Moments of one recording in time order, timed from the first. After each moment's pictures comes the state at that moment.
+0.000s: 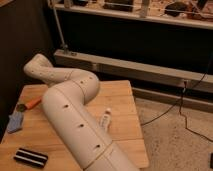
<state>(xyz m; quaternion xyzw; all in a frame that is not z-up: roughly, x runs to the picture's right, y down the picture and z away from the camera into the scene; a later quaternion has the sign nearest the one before) -0.223 0.022 0.920 -0.21 0.30 0.39 0.84</state>
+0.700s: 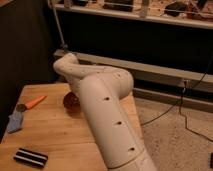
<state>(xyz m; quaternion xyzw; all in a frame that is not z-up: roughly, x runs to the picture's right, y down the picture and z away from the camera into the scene) -0.130 0.059 0.896 -0.29 0.29 0.50 0.77</state>
